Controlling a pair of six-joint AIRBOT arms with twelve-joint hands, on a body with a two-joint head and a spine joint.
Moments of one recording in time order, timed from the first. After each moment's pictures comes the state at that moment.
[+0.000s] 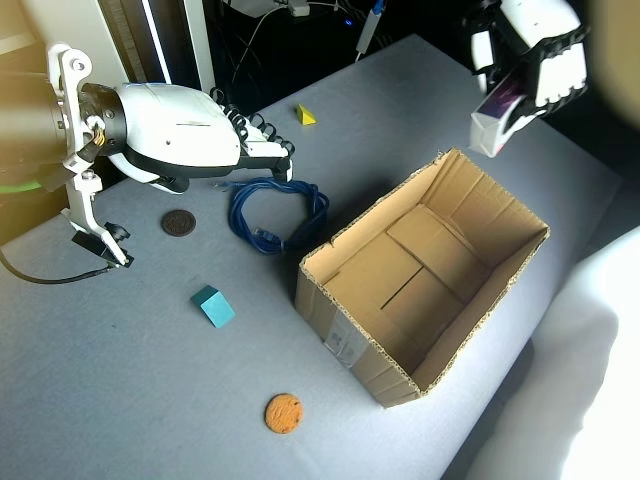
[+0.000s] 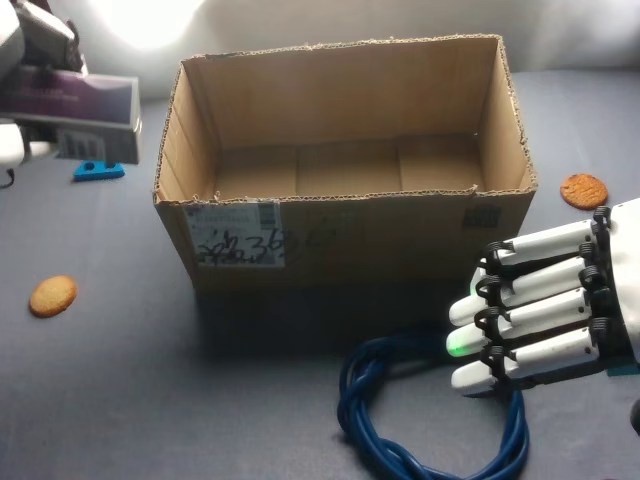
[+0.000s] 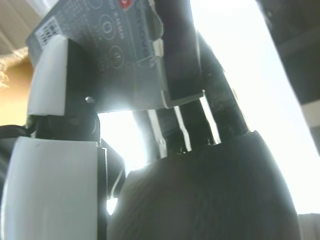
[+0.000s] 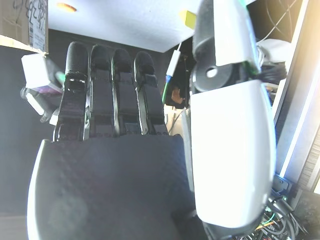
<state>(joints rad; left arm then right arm) 0.20 -0.61 0.78 -0.78 -0.58 1.63 -0.27 -0.69 0.90 -1.33 0.80 -0.05</state>
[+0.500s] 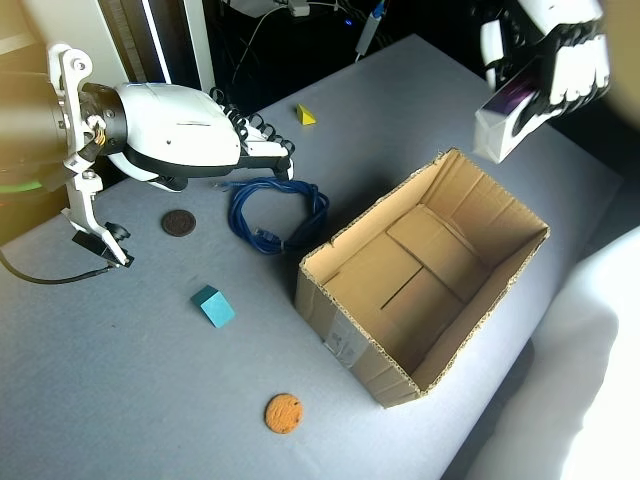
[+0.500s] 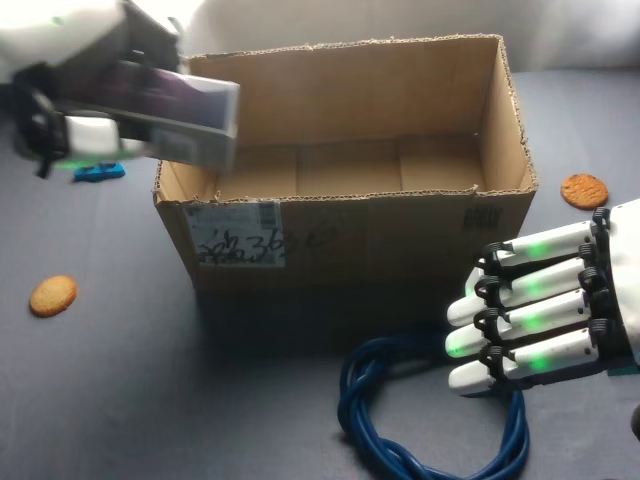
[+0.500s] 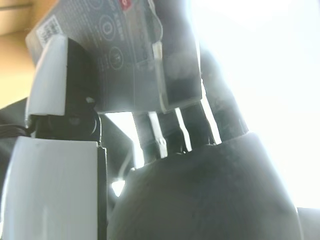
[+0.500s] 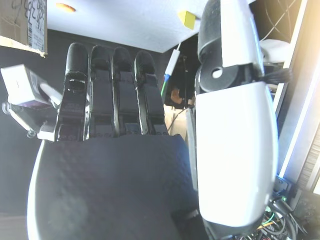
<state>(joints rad) 0.07 -0.72 0.79 -0.79 -0.43 1.68 -0.27 -0.69 0.90 -1.33 0.80 -0.05</state>
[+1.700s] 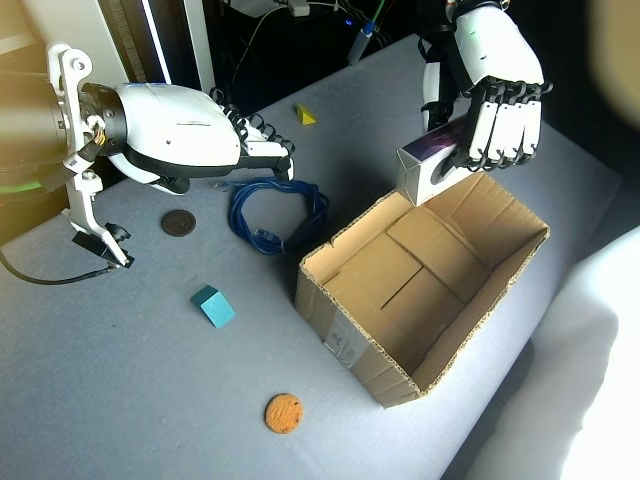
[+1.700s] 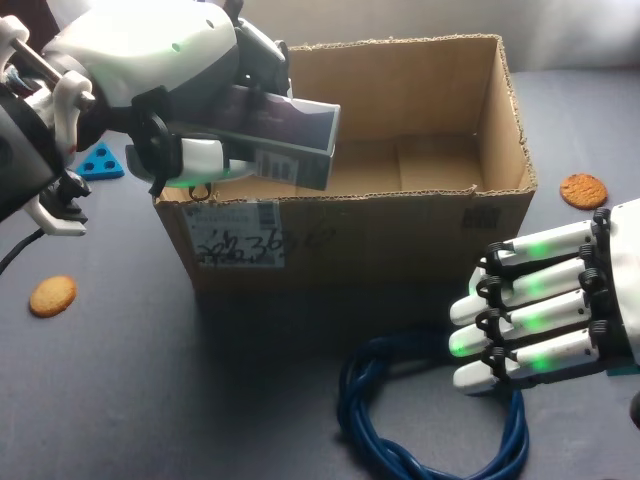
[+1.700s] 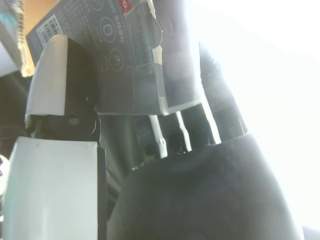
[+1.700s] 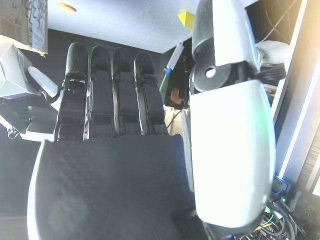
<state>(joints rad) 0.11 -0.89 0.85 -0.67 -0.49 1.50 -0.27 -0.69 0.90 -1.34 0.78 -0.09</state>
